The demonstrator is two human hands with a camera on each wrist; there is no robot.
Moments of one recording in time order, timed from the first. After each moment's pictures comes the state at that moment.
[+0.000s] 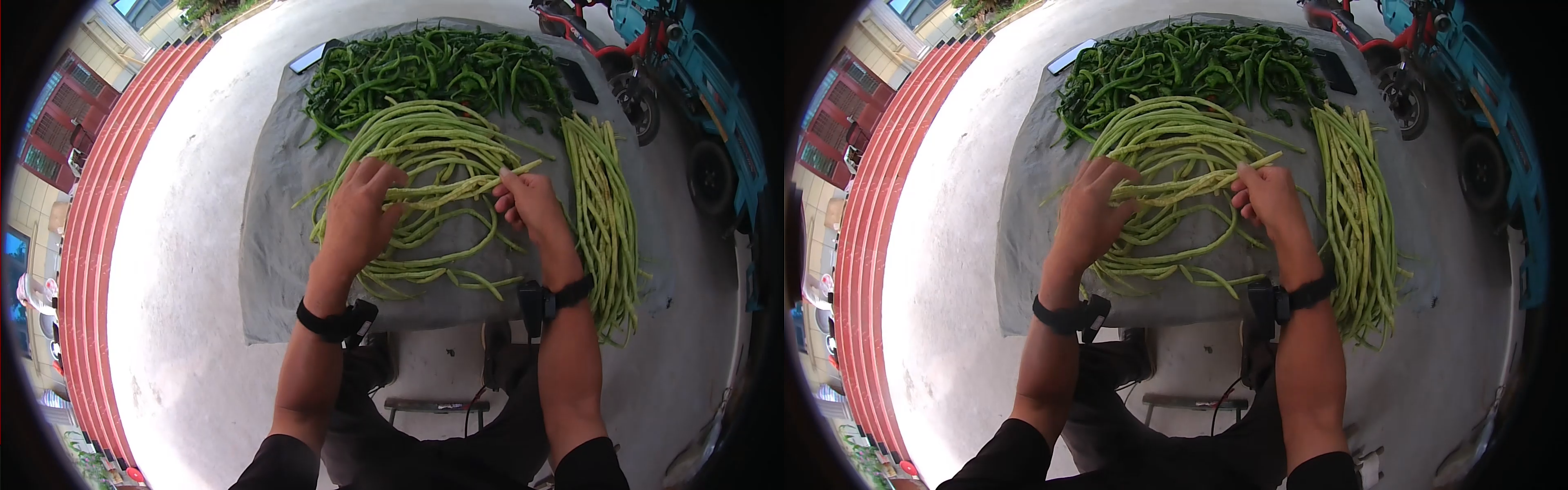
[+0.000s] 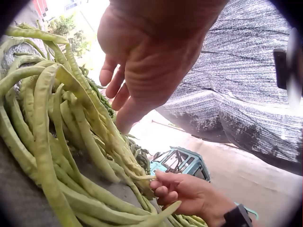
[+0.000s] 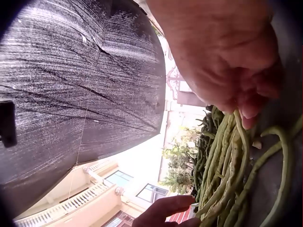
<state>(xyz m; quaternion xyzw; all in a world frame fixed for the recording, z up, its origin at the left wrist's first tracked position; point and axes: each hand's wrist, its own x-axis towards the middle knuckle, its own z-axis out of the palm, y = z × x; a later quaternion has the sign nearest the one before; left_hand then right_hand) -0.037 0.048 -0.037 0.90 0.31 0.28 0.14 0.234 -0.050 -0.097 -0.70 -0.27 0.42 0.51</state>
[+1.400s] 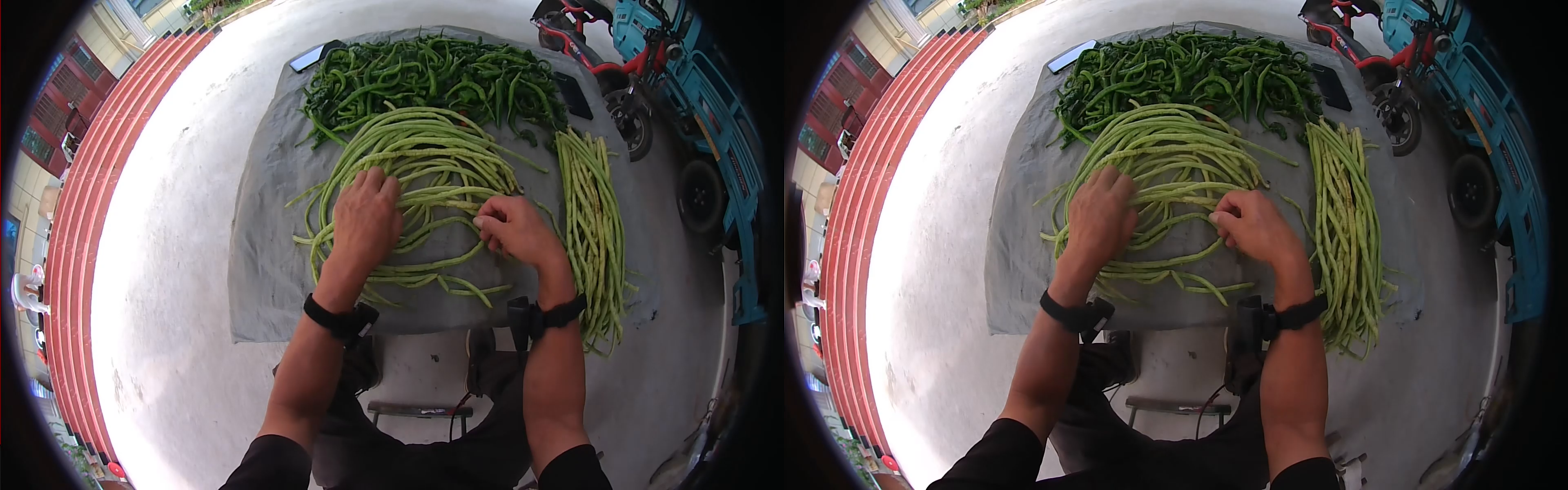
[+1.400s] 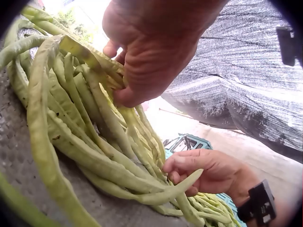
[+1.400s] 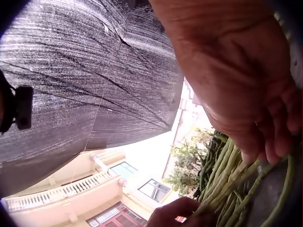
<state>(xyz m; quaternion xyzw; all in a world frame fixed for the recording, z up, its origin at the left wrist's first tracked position) -0.024 0.055 -0.073 0.91 0.33 0.26 0.00 0.223 -0.069 -0.072 -0.68 -0.48 0.43 0.35</state>
